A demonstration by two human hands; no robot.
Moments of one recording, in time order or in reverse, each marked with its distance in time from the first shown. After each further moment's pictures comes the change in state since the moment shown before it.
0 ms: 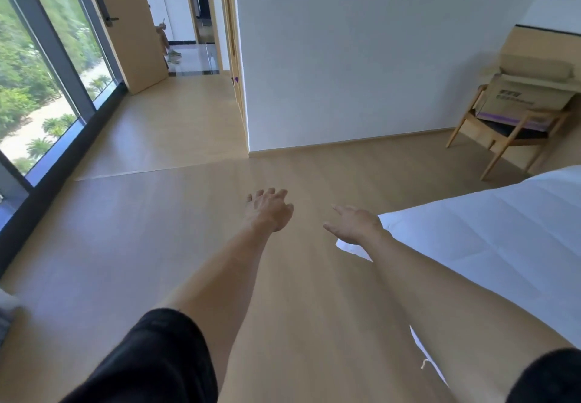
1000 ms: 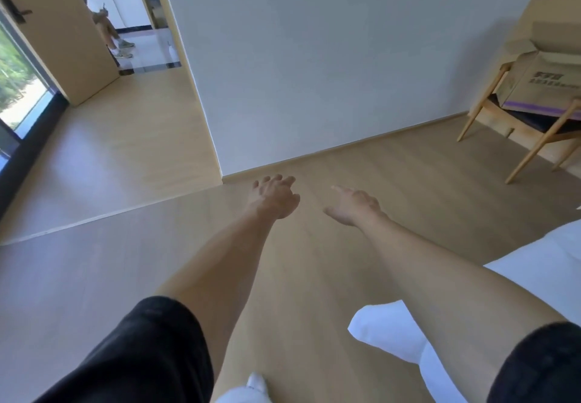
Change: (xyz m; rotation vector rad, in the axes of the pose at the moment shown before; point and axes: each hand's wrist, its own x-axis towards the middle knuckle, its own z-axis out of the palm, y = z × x) left_hand 0.569 0.063 -0.052 0.117 -0.076 0.136; right_hand 0.534 0.041 -0.153 0.090 0.031 0.117
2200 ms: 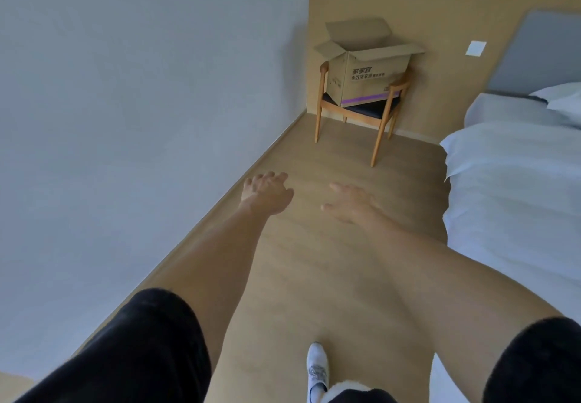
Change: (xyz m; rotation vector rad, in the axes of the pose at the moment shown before) left_hand 0.571 0.303 -0.068 0.110 -0.066 0.693; right_hand 0.424 0.262 -0.173 0.178 0.135 0.673
